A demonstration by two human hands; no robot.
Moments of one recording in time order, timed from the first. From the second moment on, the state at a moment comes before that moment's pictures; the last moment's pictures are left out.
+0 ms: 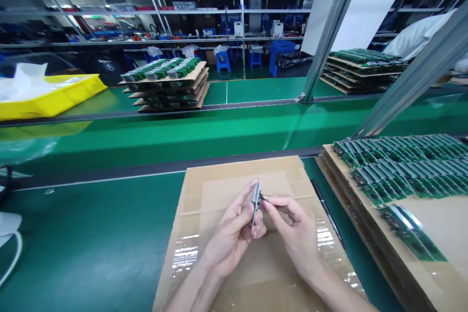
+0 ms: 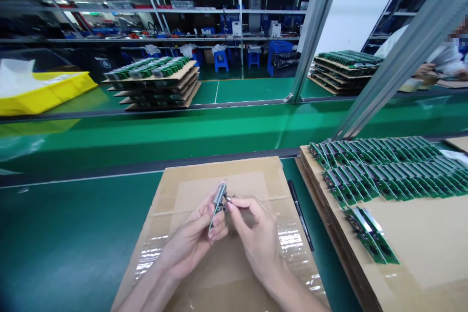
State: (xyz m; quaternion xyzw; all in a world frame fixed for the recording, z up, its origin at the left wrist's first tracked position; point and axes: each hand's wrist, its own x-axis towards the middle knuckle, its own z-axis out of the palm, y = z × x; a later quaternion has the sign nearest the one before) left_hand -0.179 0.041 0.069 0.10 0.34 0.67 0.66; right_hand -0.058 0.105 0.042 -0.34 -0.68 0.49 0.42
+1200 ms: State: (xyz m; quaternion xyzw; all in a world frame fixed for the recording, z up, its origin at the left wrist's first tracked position) left_hand -0.166 0.038 0.085 0.22 0.60 0.63 0.44; right_hand -0.062 0.111 0.060 -0.26 -0.38 0.85 0.28
